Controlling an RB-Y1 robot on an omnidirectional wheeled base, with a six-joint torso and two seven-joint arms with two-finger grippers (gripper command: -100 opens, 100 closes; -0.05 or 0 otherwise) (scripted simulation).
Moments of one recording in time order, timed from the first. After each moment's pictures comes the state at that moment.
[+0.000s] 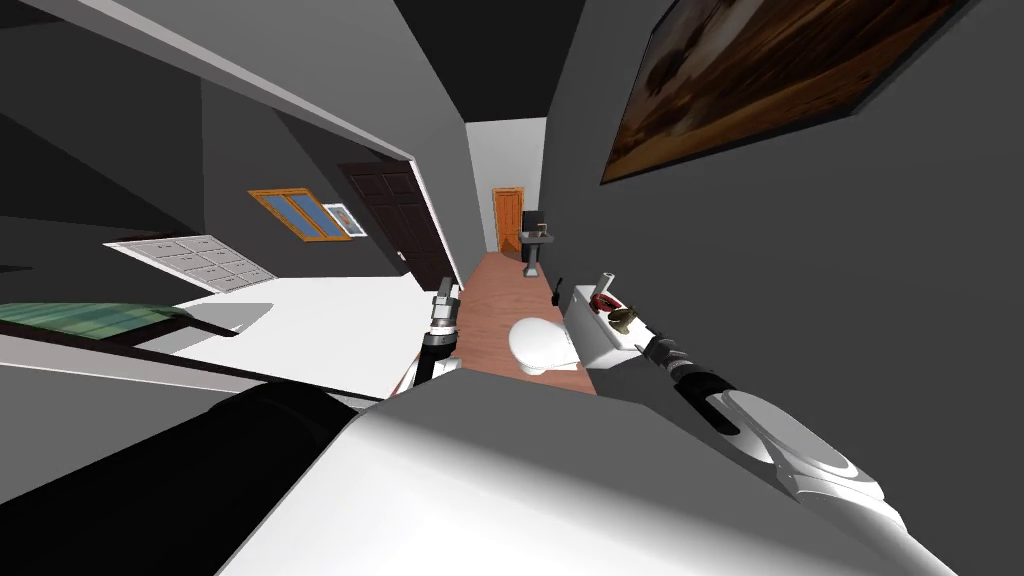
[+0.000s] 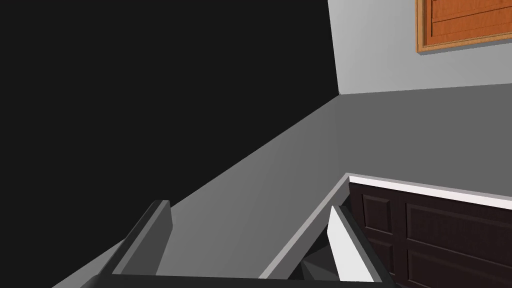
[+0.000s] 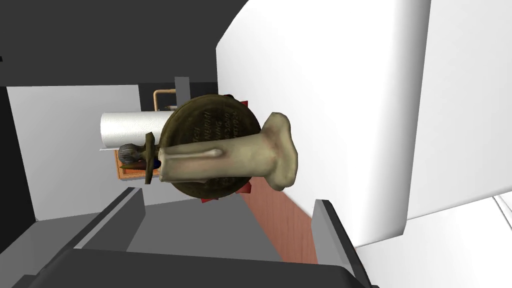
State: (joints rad) left arm 0.54 0.03 0.03 -2.28 -0.09 -0.52 -0.10; right arm 0.30 -0.73 -0.15 -1.47 1.12 -0.21 1.25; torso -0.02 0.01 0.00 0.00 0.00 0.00
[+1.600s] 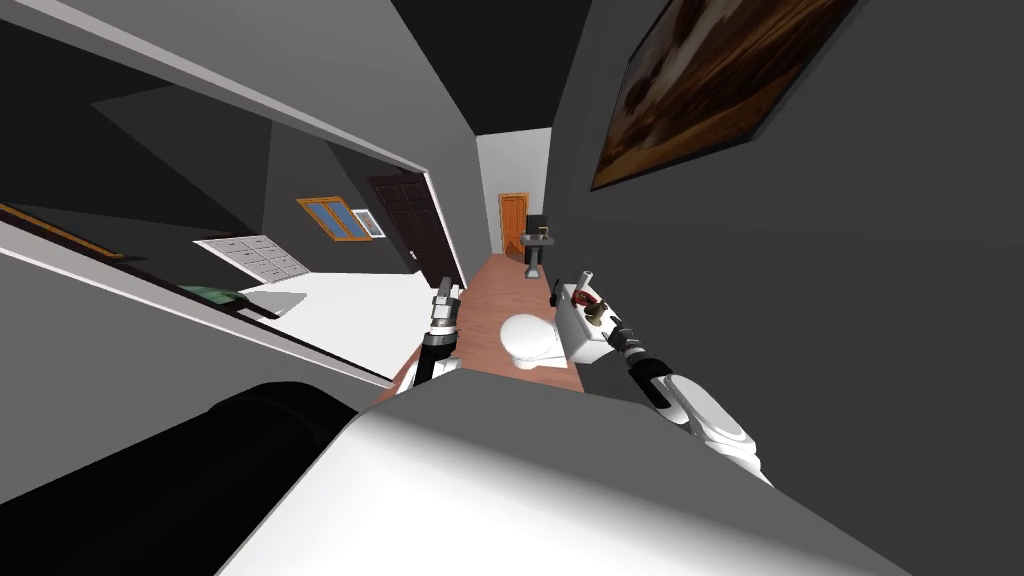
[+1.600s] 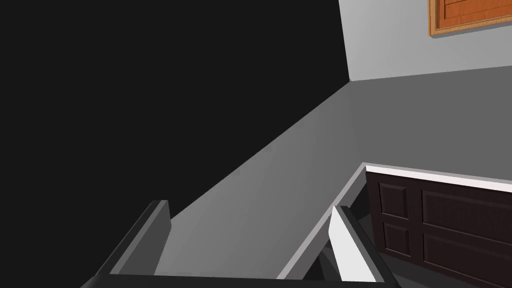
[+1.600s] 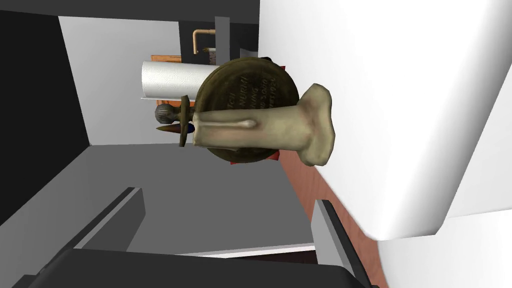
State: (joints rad) left arm 0.54 0.03 0.03 -2.28 -0.09 -0.52 -0.10; right arm 0.24 -0.50 -0.09 -1.59 1.17 -0.22 1.46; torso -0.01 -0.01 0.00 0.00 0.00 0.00
